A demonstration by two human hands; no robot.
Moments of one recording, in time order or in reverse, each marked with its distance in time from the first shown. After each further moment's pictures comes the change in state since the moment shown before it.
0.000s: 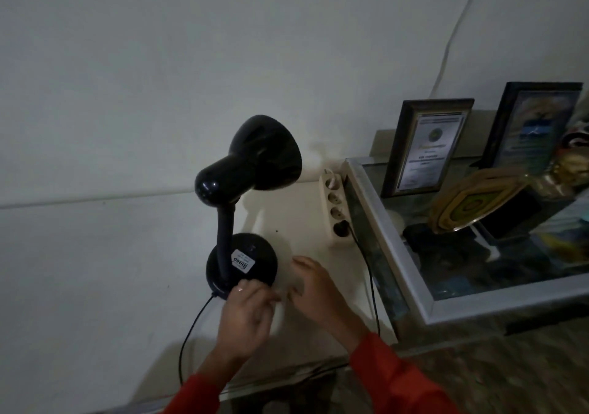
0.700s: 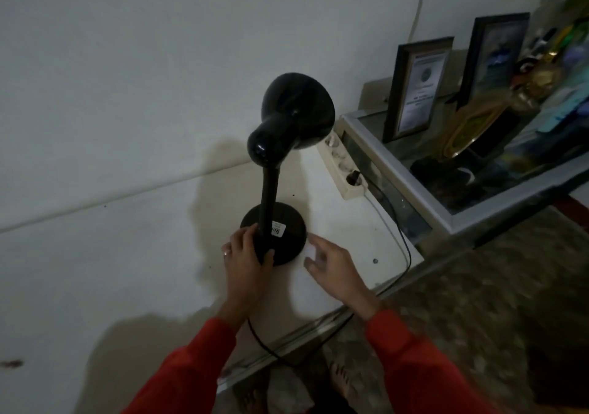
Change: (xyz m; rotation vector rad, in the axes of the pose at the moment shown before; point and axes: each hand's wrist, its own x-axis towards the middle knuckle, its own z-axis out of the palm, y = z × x) left_hand 0.008 -0.079 -0.047 0.065 -0.158 -0.328; right_hand -0.034 -0.056 0.061 0.150 0.290 0.232
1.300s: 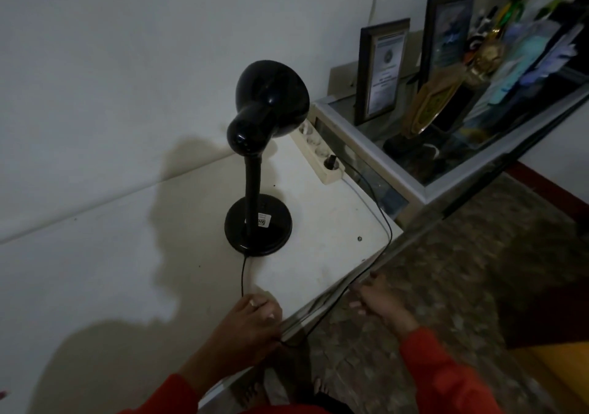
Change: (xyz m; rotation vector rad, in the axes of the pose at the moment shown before) left_hand -0.075 -0.056 -0.017 0.256 -0.419 1.065; right_hand -0.084 0.052 -0.020 0.515 0.129 0.975
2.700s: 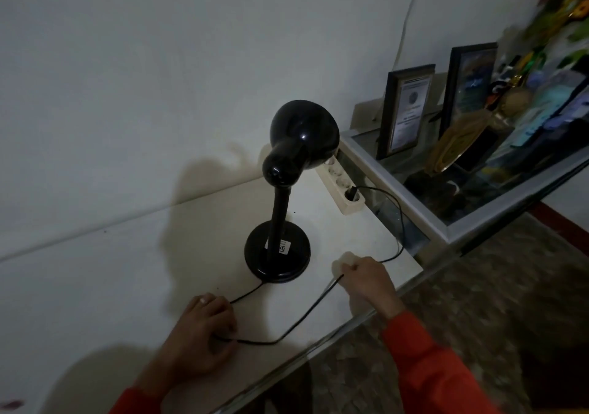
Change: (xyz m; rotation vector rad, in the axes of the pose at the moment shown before) left_hand -0.041 -0.059 -0.066 -0.182 0.015 -0.398; right_hand 0.009 -0.094 0.035 -0.743 0.126 -0.434
